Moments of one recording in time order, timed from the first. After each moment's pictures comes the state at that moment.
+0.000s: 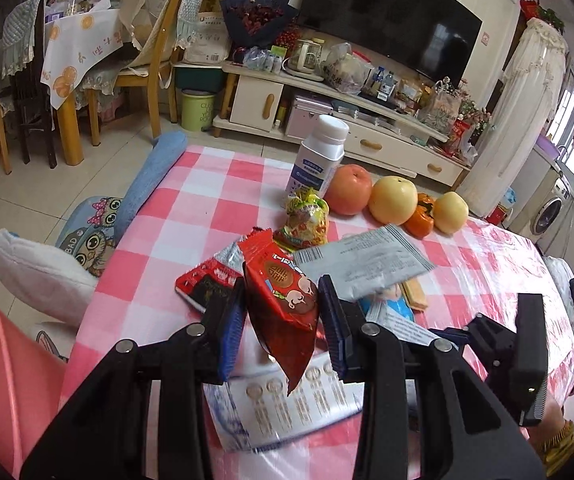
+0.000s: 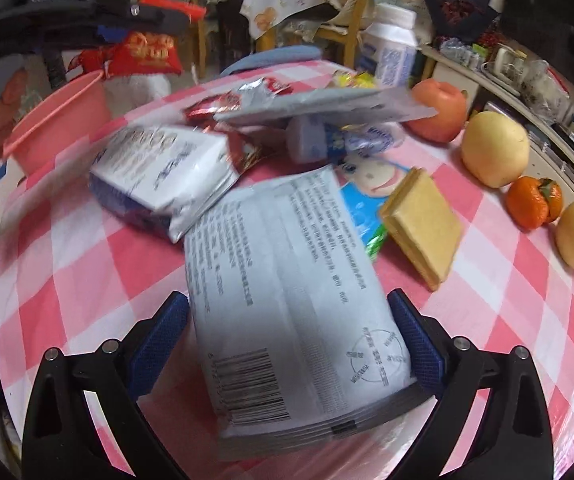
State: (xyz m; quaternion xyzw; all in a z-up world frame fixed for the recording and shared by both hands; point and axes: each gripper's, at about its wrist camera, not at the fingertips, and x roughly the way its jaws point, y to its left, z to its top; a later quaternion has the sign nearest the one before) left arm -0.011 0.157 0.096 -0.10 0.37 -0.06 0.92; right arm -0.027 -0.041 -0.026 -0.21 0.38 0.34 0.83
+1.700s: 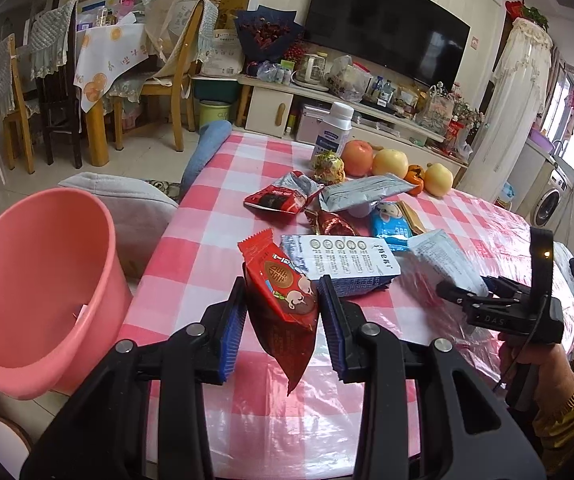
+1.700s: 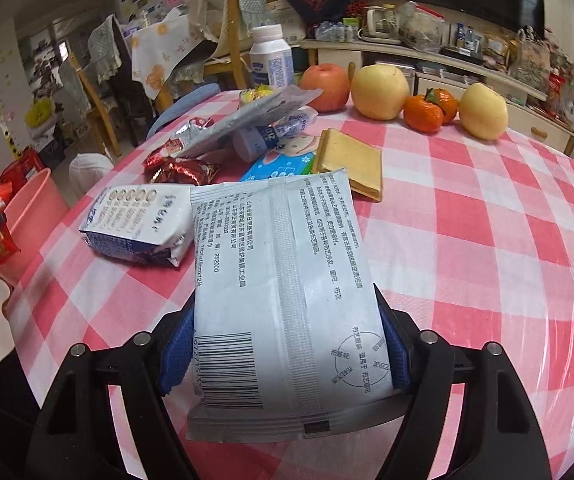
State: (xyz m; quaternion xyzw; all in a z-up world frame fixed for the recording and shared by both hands) left arm -0.158 0.210 0.083 -0.09 0.34 -0.05 0.93; right arm -0.095 -0.076 -0.007 0.00 0.38 0.17 0.91
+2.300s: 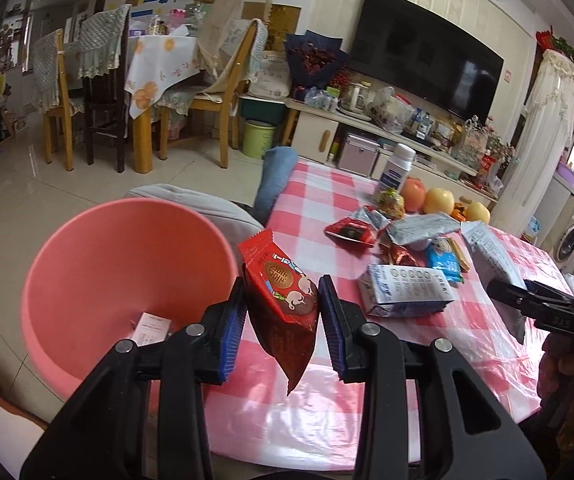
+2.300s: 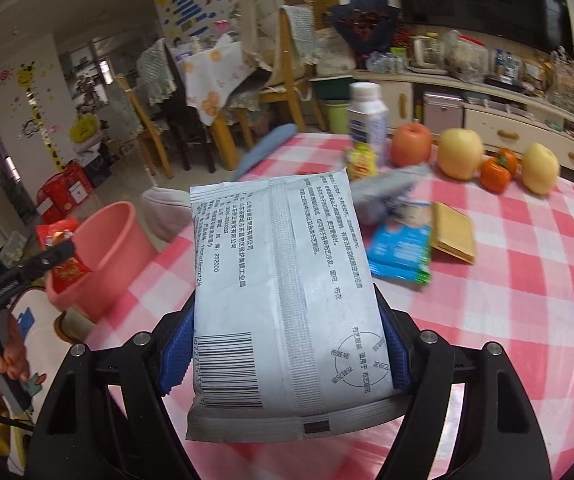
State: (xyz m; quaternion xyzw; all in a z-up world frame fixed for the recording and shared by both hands) left arm -0.181 0.293 0.096 -0.11 0.31 0.02 0.94; right arm -0.121 0.019 0.065 0.02 0.34 0.28 0.90
